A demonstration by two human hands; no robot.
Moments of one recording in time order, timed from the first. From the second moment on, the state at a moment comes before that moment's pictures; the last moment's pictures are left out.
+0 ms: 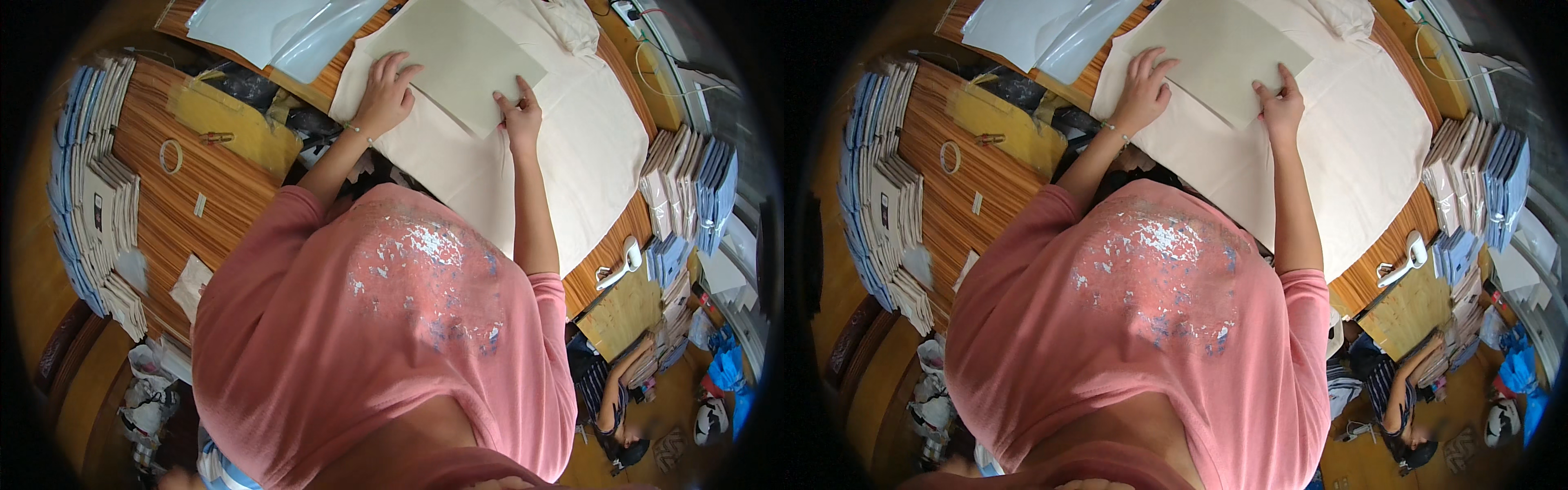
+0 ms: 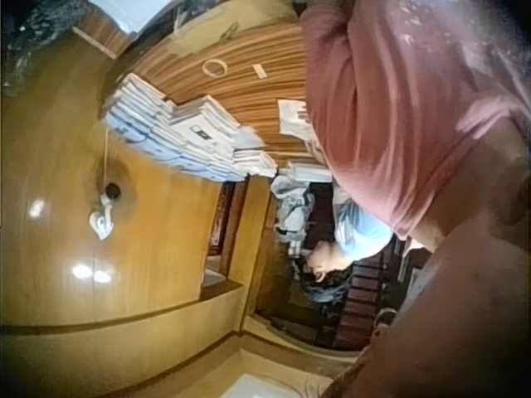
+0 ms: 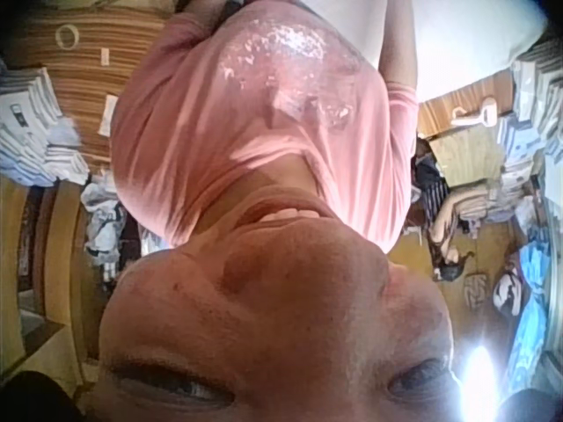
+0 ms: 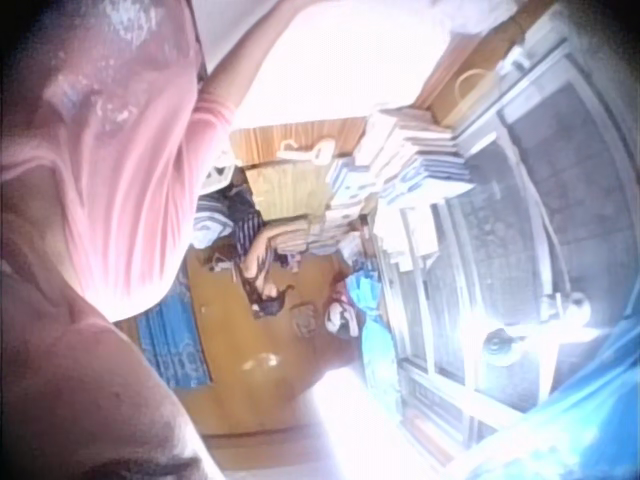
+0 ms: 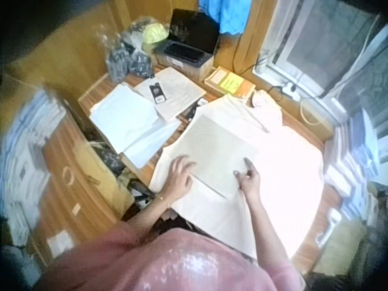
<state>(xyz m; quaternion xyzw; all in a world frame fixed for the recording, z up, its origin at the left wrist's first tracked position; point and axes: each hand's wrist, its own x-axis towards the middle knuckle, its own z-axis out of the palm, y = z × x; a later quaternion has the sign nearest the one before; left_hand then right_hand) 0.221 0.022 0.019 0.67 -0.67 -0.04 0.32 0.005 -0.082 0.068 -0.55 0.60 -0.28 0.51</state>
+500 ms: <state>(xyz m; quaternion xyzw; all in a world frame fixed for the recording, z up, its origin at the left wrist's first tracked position) 0.216 0.024 0.009 0.68 -0.66 -0.02 0.32 -0.004 -0.089 0.049 -0.64 0.59 -0.22 0.44</state>
